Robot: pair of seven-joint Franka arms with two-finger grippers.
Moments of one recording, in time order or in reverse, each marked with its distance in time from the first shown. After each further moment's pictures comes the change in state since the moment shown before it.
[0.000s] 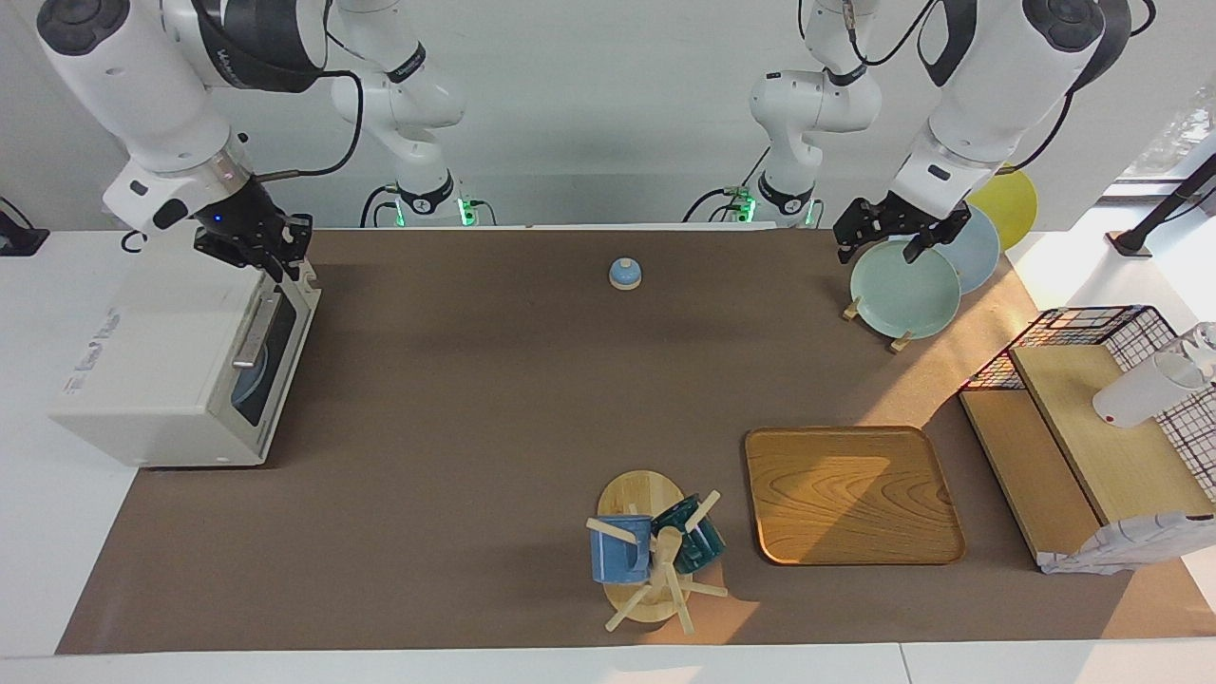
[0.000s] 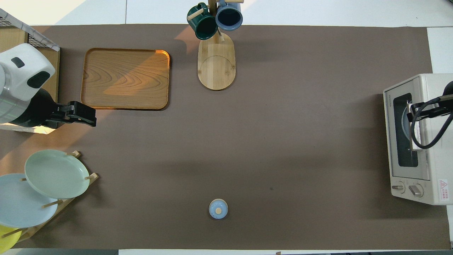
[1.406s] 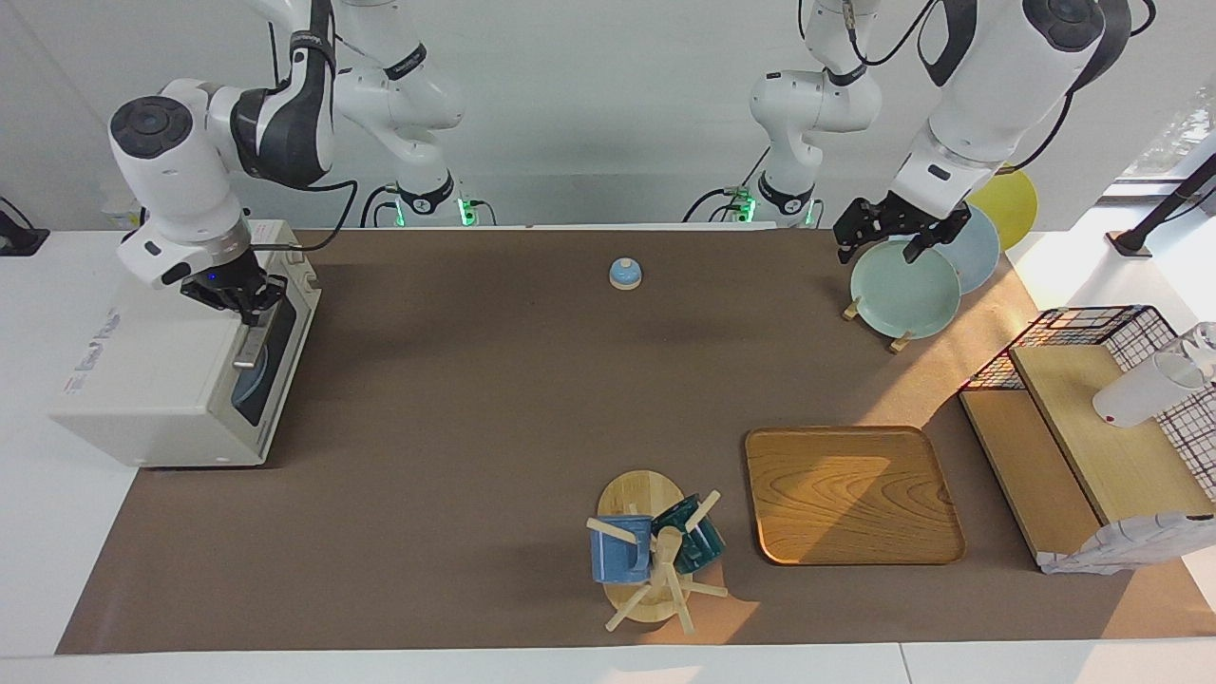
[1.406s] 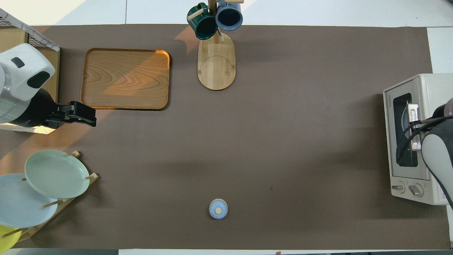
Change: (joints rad) left arm 0.000 0.000 0.000 0.000 0.000 0.000 0.000; right arm -0.092 -0.061 -0.006 -0.357 -0.203 0.358 0.024
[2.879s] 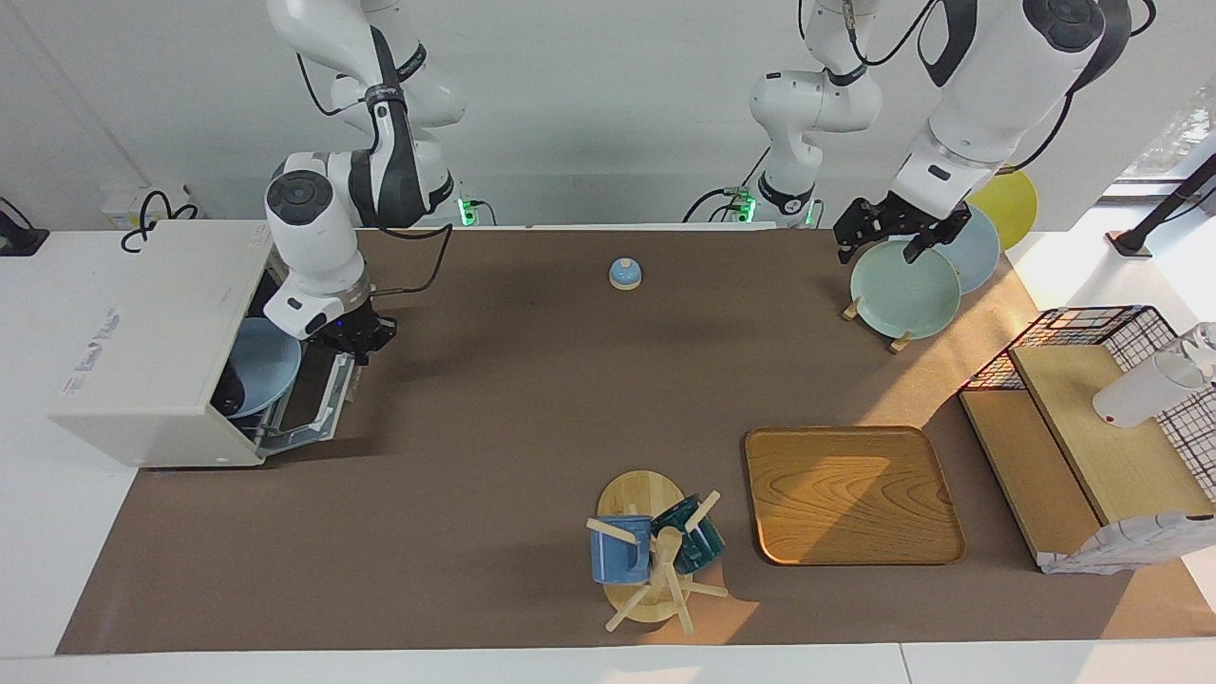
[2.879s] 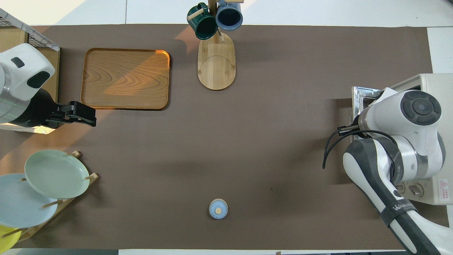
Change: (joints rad) left arm 0.000 0.000 0.000 0.000 0.000 0.000 0.000; right arm 0.171 0.103 0.035 -0.197 0.093 0.303 0.177
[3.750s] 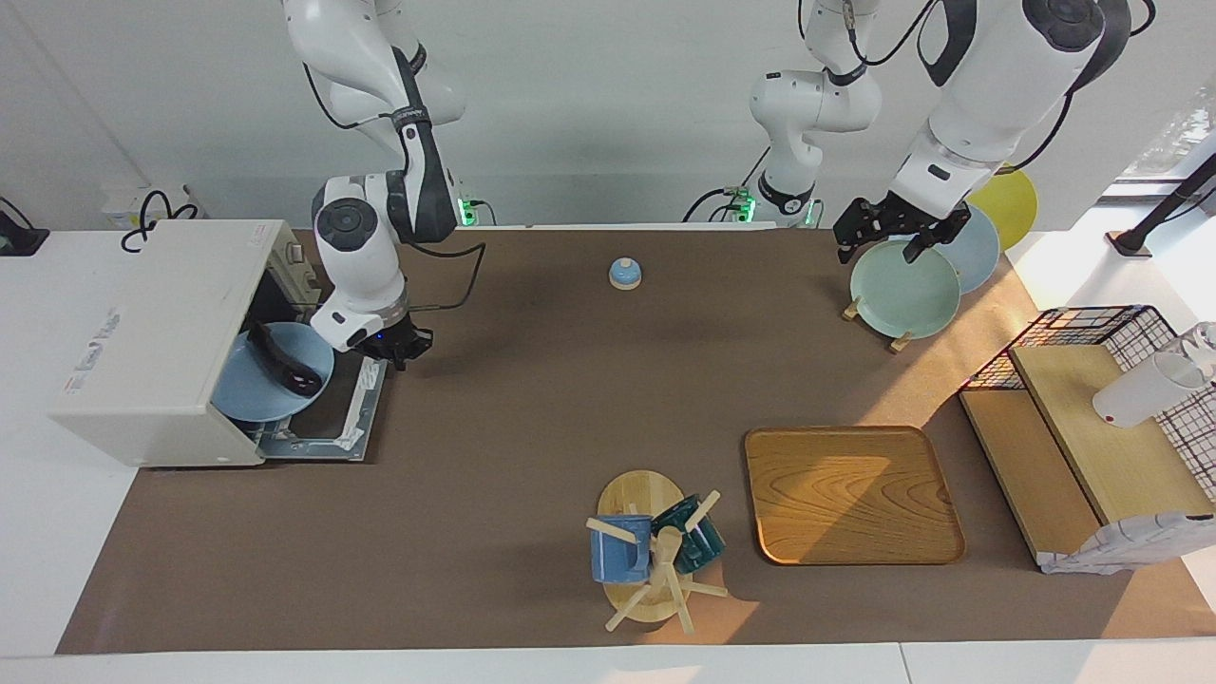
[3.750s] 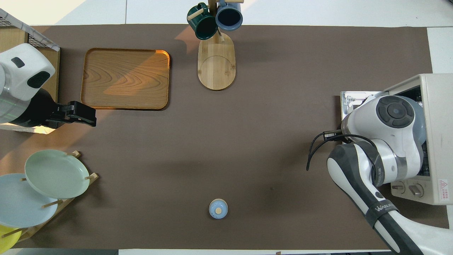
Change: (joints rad) left arm 0.000 0.000 0.000 0.000 0.000 0.000 0.000; right arm 0.075 0.018 -0.013 -0.008 0.019 -0.034 0.121
